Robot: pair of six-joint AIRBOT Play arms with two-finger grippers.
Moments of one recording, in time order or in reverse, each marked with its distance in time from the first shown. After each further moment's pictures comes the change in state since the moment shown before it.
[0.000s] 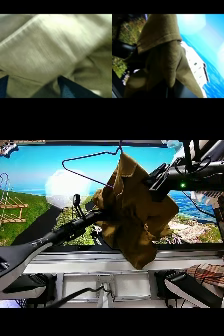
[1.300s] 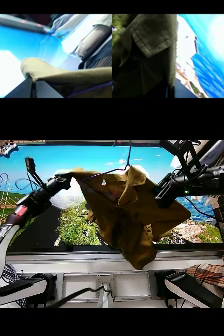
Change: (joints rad) left arm 0.528 0.154 0.254 0.561 -0.067 -0.119; right arm 0.000 0.003 0.000 -0.219 0.150 -0.013
